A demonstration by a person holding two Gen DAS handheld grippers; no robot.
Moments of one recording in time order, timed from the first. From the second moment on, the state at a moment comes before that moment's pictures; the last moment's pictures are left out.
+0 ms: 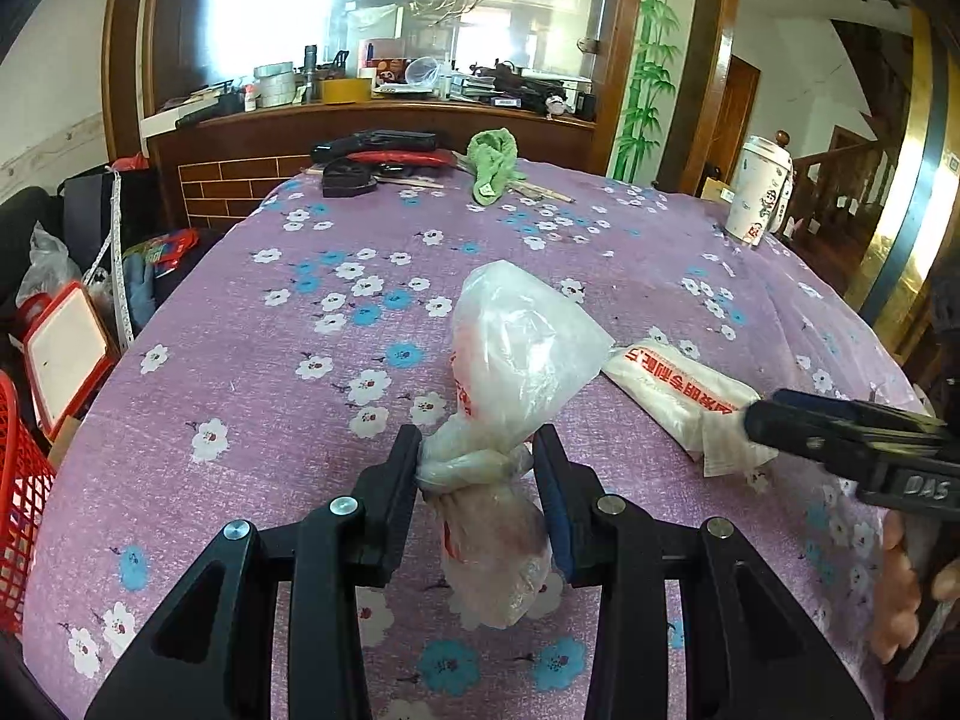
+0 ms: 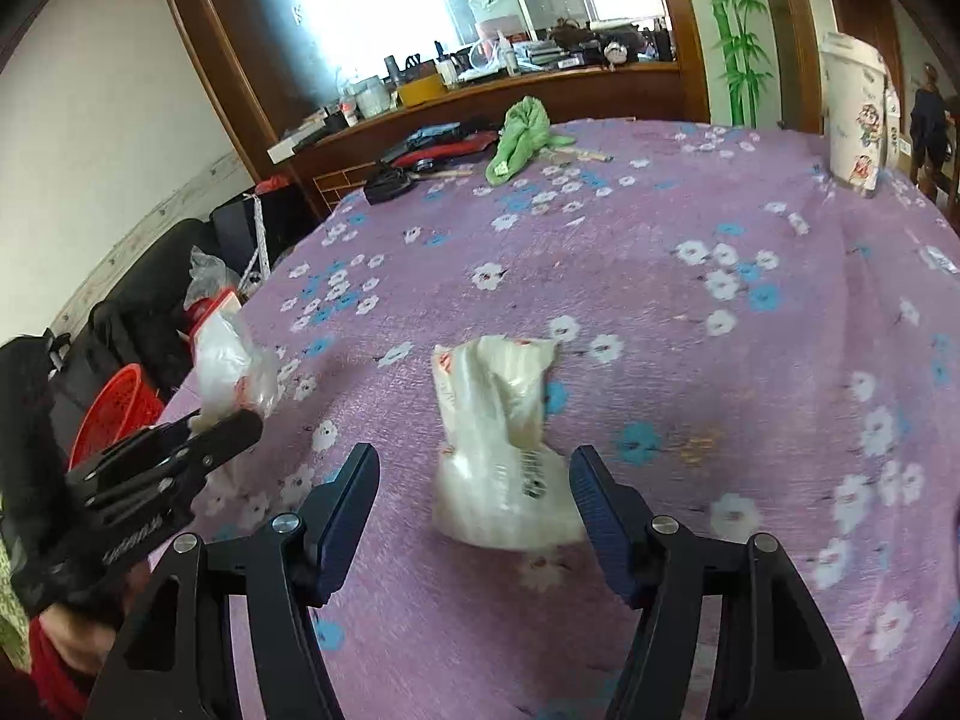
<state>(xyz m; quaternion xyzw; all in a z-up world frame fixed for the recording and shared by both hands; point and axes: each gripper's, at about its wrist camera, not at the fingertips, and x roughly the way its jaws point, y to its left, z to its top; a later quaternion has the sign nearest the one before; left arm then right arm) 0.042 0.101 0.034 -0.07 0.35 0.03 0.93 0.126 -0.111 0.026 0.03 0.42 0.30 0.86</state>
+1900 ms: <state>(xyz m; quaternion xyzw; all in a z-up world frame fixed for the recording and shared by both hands) 0.010 0.095 0.058 -0.03 0.31 0.08 0.95 0.066 -0.109 0.074 0.00 0.36 0.27 0.89</state>
